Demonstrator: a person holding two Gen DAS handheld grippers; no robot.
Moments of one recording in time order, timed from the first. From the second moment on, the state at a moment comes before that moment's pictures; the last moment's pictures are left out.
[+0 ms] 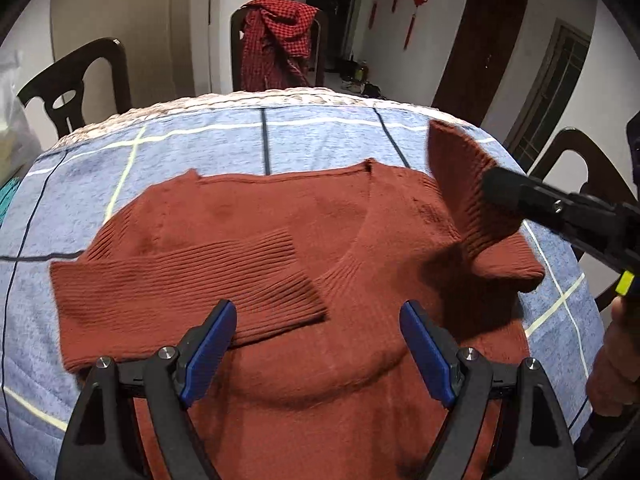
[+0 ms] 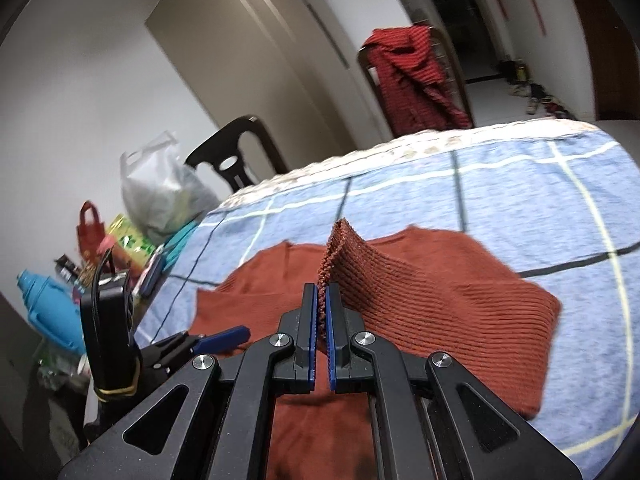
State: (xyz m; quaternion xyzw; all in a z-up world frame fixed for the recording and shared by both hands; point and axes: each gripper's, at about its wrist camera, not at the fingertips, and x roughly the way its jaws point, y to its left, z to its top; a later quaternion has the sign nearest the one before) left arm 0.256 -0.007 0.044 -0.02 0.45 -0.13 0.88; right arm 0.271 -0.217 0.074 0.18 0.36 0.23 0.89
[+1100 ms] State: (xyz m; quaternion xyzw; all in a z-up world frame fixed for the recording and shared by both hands) left arm 0.205 0.075 0.029 -0.05 0.48 -0.09 0.87; right arm 0.249 -0.211 0.048 0.18 0.42 0.24 0.86
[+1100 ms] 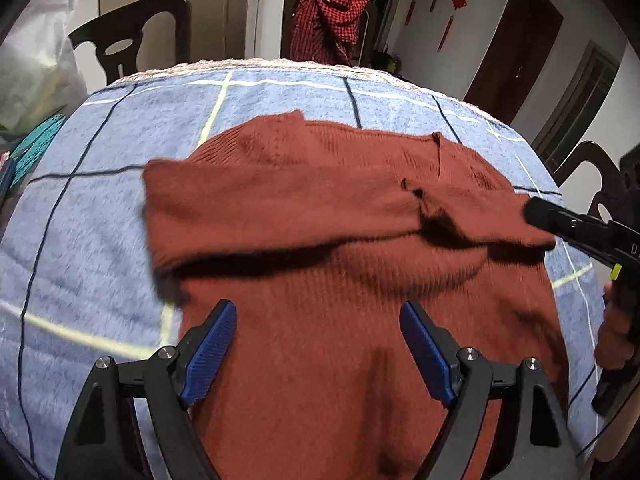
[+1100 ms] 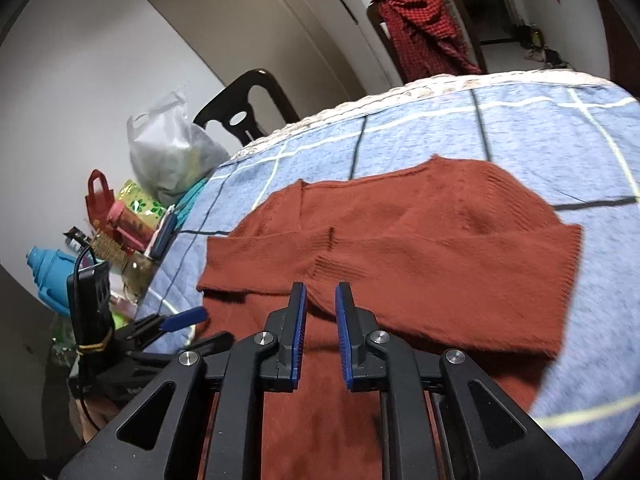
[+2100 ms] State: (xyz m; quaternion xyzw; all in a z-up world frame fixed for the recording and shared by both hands) left arm 0.088 0.126 0.011 -0.05 0.50 -0.04 0.86; right arm 0.091 -0.252 0.006 0.11 0.44 0.12 0.88
